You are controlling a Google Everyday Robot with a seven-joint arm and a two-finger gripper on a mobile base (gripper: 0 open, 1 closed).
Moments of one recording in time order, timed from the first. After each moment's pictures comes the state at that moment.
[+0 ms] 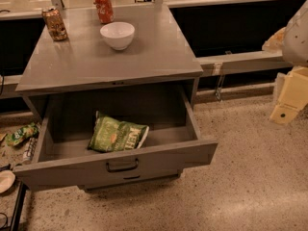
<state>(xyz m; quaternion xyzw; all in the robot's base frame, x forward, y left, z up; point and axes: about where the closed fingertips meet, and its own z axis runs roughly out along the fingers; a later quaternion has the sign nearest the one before) 0.438 -0.217 0.976 -0.60 0.78 -0.03 0.16</state>
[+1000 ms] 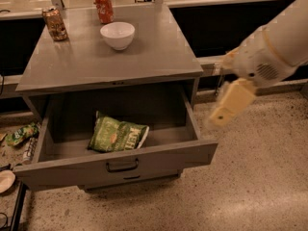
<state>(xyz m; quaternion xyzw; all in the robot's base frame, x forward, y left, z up) 0.462 -0.135 0.936 -0.57 0.78 0.10 0.25</state>
